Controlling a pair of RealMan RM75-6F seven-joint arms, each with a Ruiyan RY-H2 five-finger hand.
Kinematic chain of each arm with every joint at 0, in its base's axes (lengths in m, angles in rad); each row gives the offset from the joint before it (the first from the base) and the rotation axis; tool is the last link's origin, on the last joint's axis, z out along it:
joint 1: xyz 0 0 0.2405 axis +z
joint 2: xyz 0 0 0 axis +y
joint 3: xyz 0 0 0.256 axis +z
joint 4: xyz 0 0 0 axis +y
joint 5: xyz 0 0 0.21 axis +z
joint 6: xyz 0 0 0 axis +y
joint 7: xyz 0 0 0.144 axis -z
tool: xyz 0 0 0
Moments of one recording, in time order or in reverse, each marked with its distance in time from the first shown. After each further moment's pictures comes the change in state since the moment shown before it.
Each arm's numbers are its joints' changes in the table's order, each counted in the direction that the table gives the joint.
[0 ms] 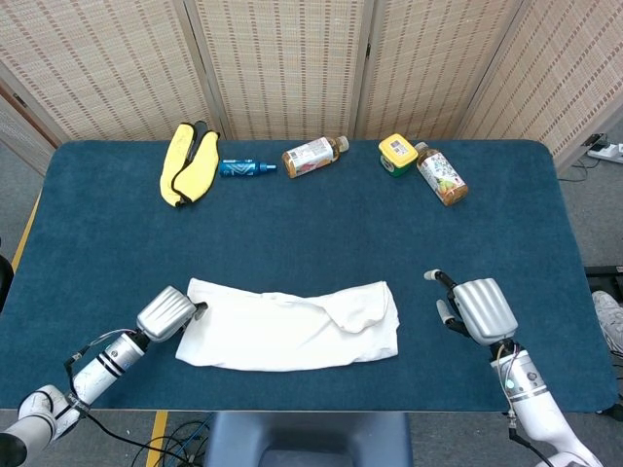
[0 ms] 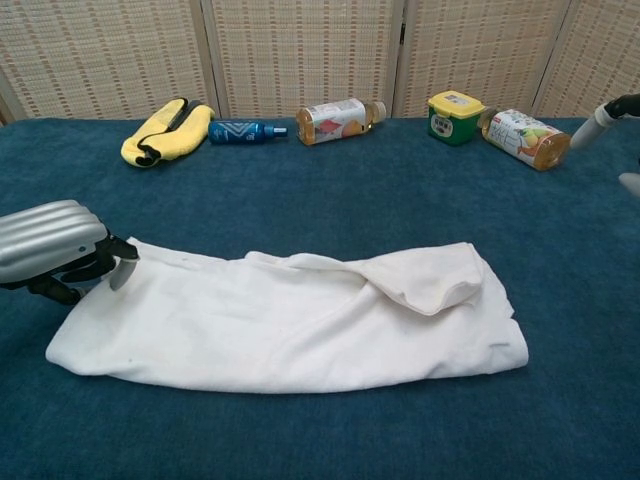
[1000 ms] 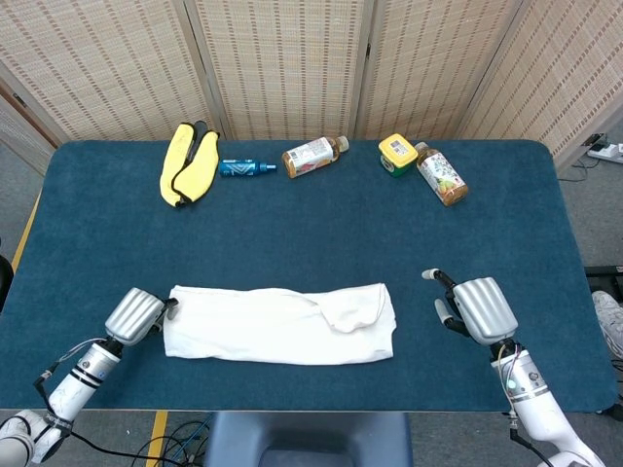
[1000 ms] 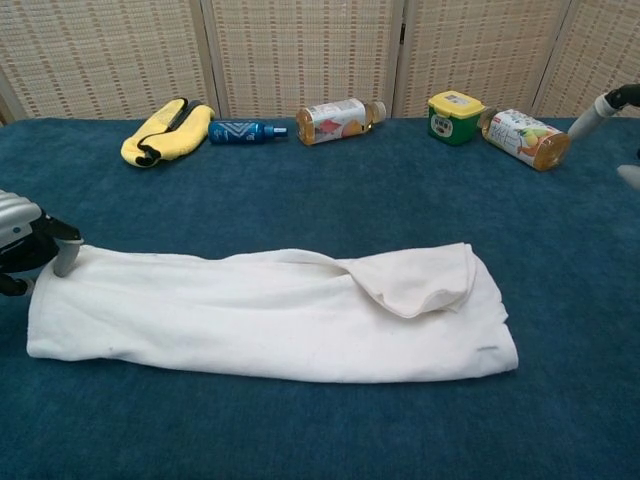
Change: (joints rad) left arm 0.103 0.094 -0.055 -0.148 -0.106 0.020 -0.019; right arm -0.004 0.001 0.004 0.012 -0.038 0.009 -0.056
